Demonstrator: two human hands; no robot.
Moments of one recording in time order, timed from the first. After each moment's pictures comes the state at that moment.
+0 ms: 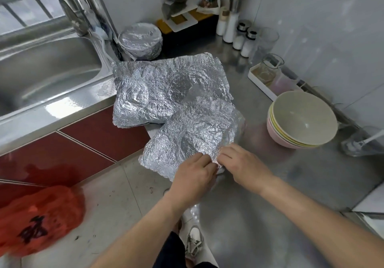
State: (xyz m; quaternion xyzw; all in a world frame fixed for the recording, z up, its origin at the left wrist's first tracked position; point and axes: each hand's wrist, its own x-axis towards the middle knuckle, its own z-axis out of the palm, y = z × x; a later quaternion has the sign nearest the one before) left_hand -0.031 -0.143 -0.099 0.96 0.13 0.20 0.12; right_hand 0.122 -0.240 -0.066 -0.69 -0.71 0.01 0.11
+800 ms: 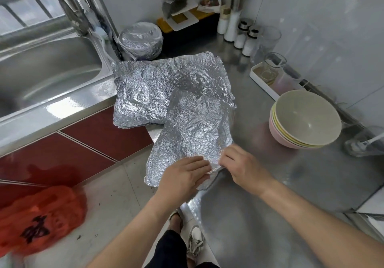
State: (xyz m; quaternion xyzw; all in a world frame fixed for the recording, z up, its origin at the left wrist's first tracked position) left_hand -0.059 -0.123 -0.103 0.96 0.10 0.21 0.17; right_hand 0.124 -0.241 -0.082 -0.69 -0.70 0.03 0.17
